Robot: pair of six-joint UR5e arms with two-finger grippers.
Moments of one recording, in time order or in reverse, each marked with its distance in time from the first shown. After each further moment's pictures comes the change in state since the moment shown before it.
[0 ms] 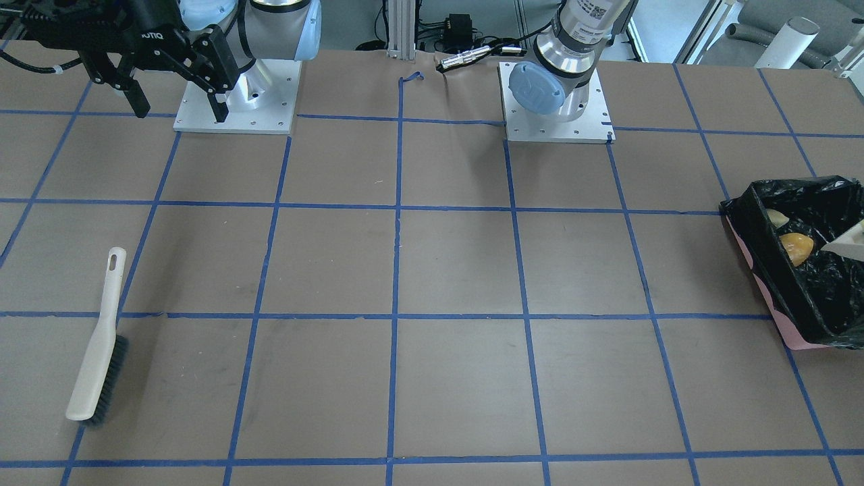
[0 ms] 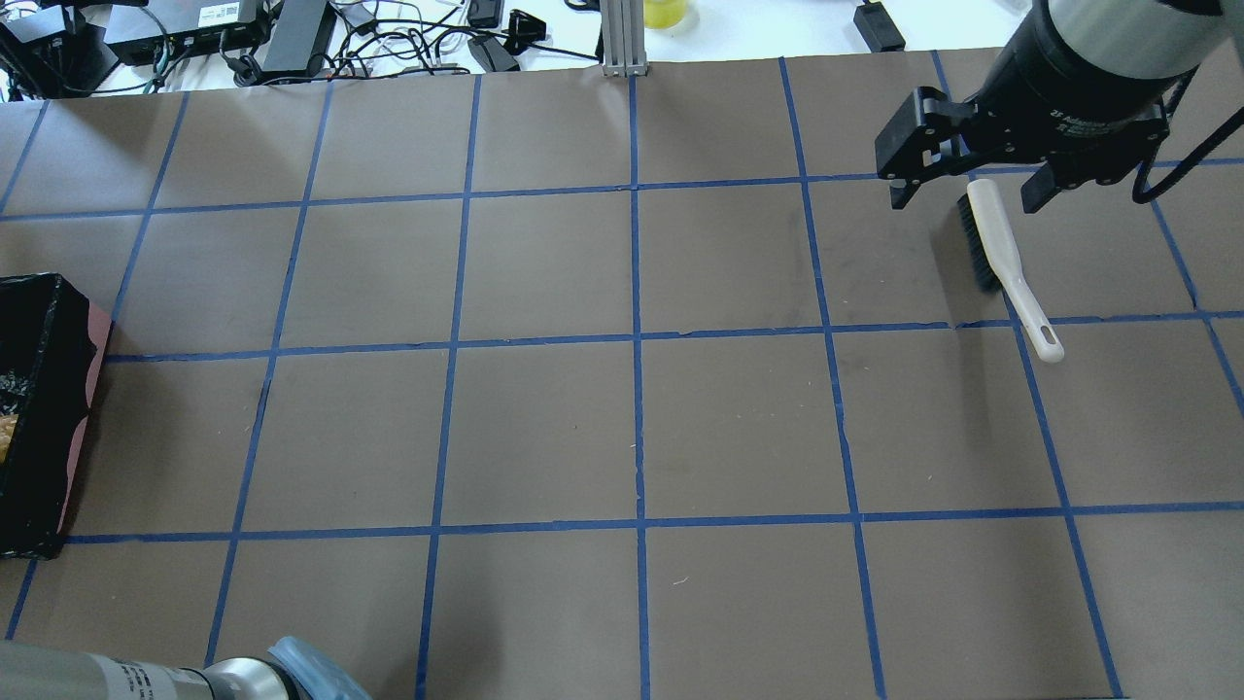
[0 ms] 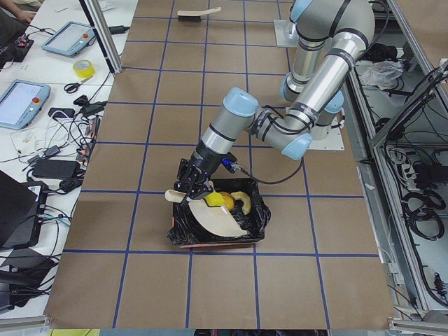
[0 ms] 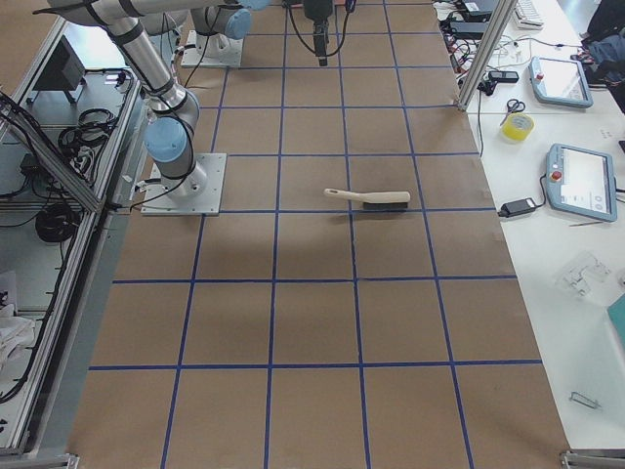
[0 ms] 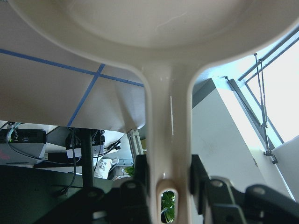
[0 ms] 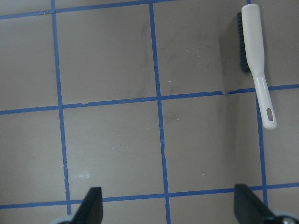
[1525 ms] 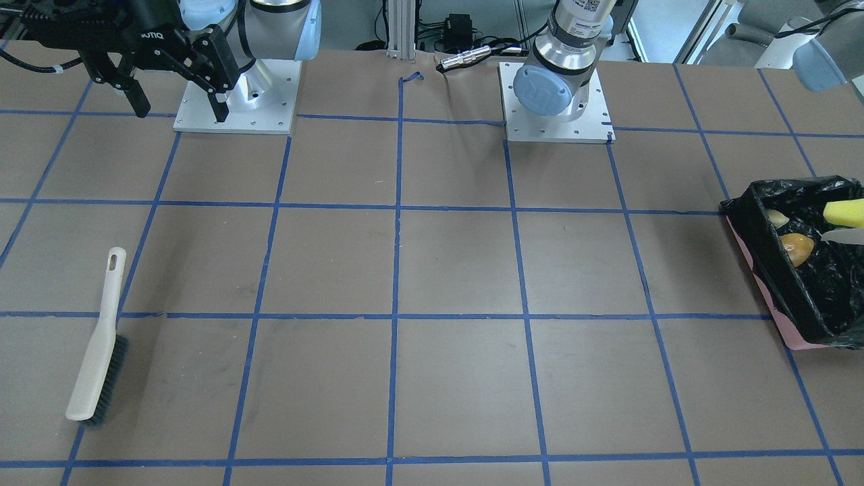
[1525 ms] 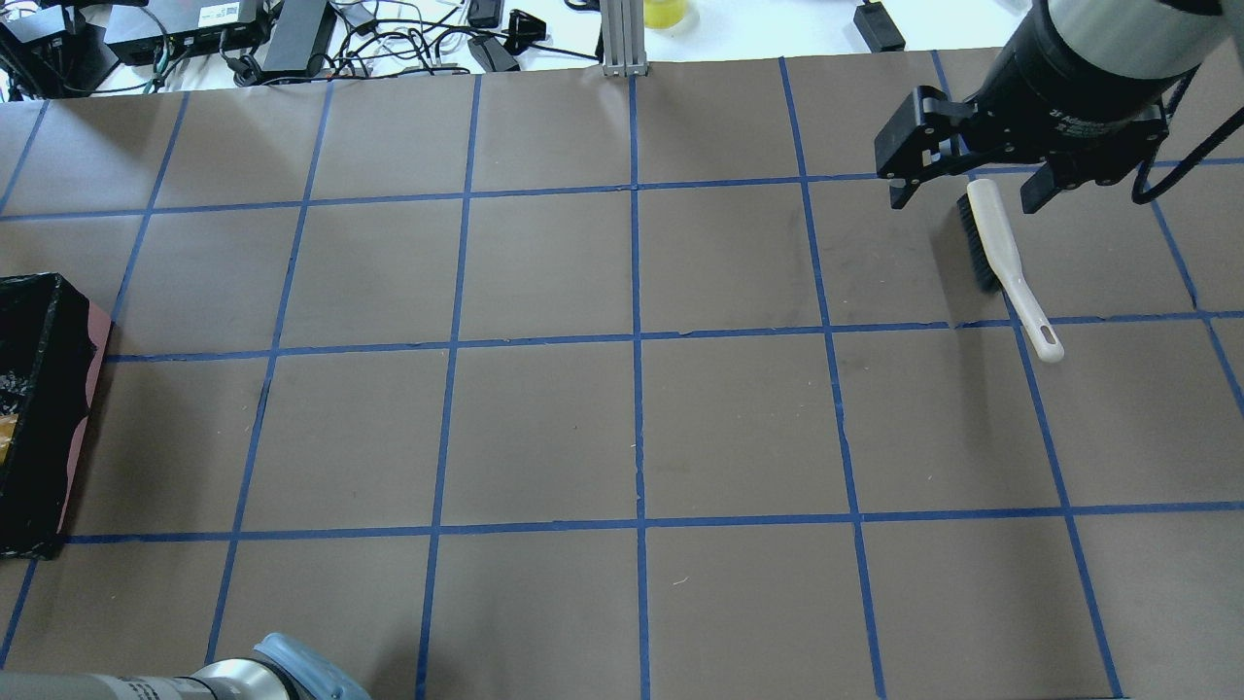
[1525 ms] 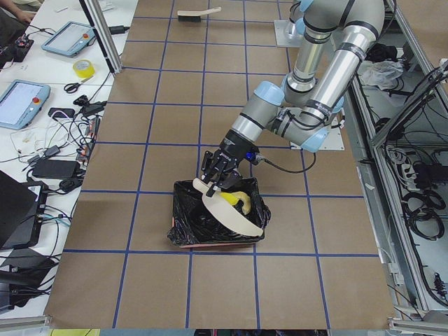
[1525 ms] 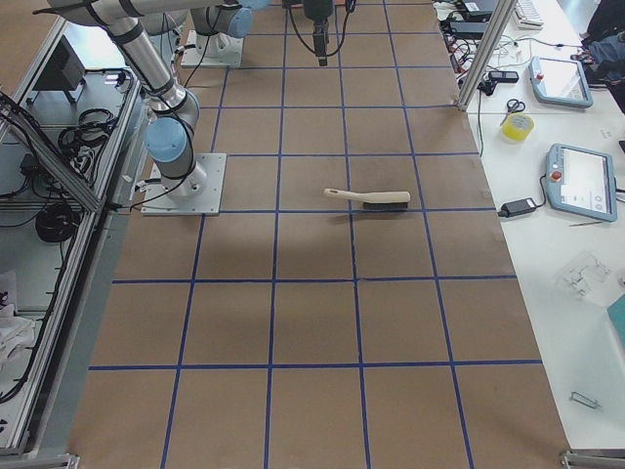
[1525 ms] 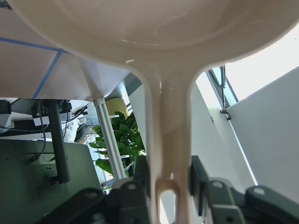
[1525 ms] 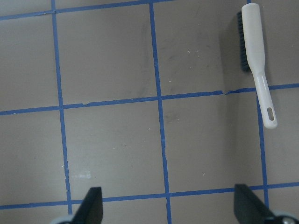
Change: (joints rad) left arm 0.058 0.130 -0.299 0.416 0.011 -0.009; right arm 0.000 0.000 0.000 0.001 0.002 0.001
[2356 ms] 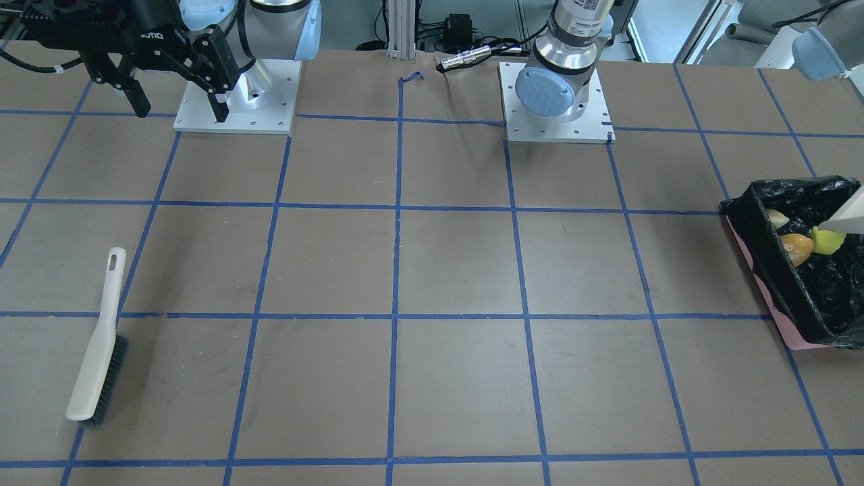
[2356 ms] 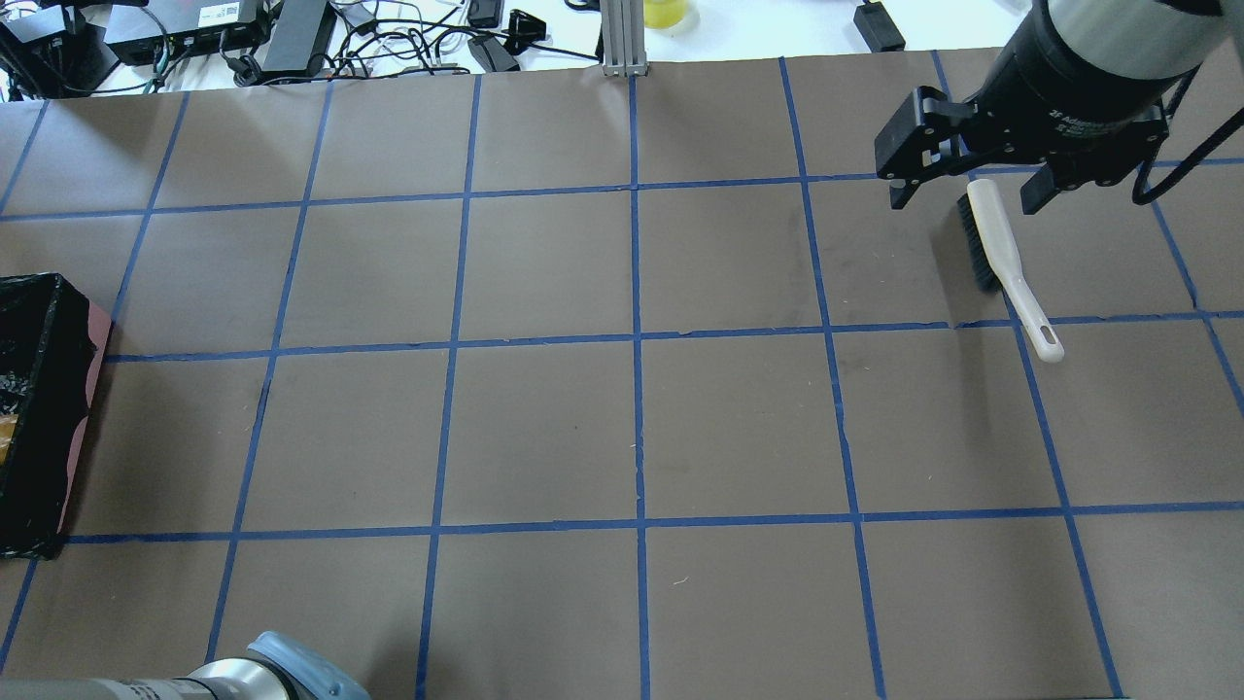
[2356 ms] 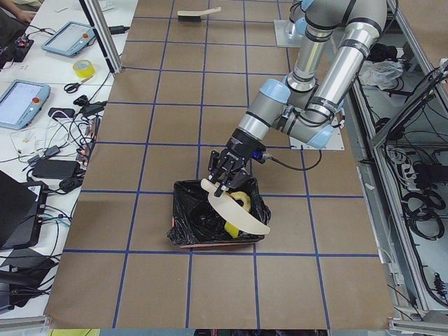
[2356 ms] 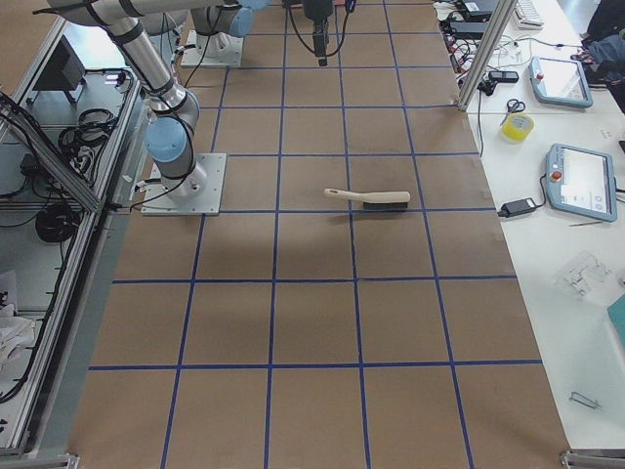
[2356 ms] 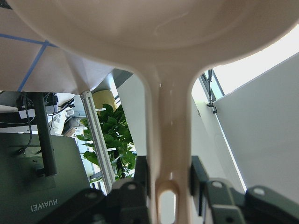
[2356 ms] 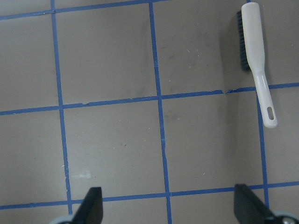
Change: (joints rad) left arm 0.024 0.032 0.022 -0.127 -0.001 -0.008; right arm 0.000 0.000 0.000 0.001 -0.001 0.005
